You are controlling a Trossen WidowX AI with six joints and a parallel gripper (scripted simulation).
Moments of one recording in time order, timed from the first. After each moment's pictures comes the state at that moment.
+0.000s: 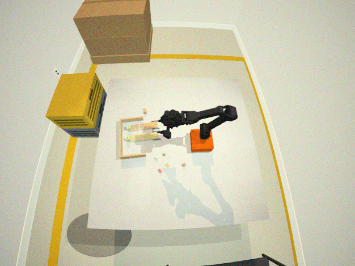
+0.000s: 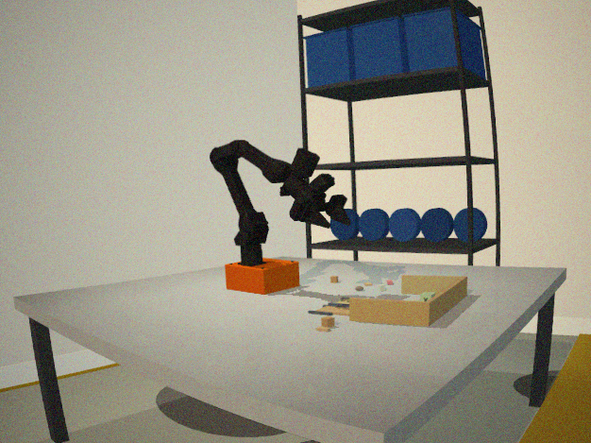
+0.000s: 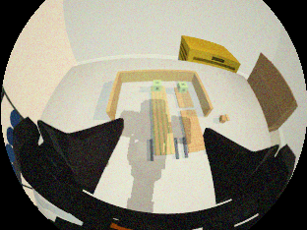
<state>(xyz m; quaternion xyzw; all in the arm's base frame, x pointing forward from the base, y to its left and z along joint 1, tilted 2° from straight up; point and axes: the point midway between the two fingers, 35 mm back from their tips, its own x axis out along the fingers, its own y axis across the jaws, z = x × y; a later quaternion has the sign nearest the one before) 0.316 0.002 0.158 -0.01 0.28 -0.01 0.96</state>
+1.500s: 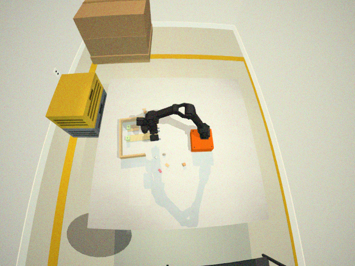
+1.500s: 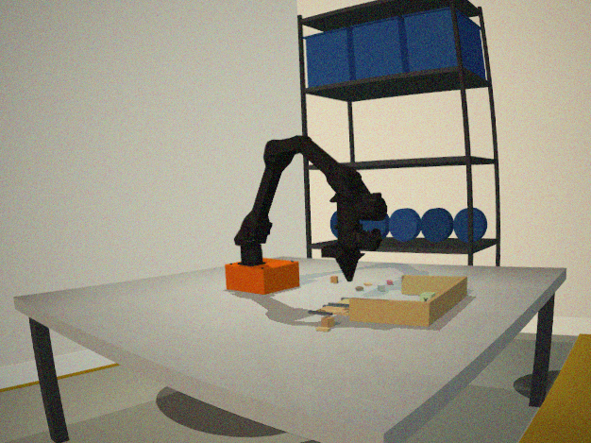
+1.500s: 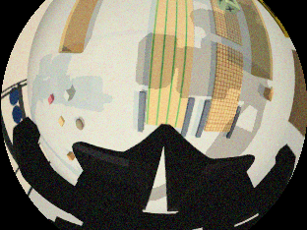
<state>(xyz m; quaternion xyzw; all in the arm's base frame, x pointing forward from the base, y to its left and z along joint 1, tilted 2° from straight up) 0.387 -0.014 0.037 -0.07 0.69 0.05 0.72</state>
